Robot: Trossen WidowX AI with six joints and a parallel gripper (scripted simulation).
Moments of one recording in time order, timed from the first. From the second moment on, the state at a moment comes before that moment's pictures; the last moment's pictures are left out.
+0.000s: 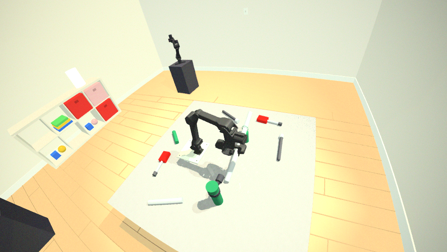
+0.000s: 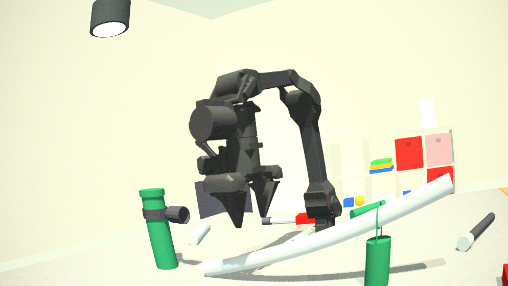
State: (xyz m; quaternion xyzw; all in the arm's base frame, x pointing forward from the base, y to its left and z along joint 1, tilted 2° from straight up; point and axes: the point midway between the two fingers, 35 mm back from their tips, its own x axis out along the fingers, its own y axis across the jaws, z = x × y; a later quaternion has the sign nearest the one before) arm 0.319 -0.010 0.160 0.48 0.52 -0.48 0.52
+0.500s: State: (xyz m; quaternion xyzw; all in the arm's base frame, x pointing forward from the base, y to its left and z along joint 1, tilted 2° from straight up) arm 0.320 -0.010 0.123 0.48 0.52 -0.48 0.52
